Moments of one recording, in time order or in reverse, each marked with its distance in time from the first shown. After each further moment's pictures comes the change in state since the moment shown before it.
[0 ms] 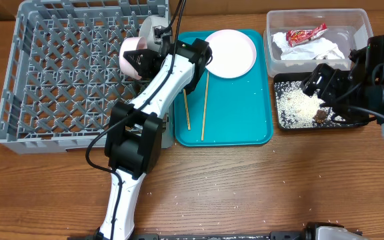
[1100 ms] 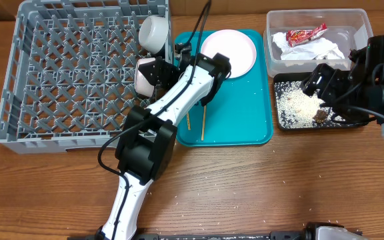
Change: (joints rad) left arm -0.111 0.000 -0.039 0.019 0.264 0.082; right arm 0.000 0.000 0.000 0.000 0.000 0.001
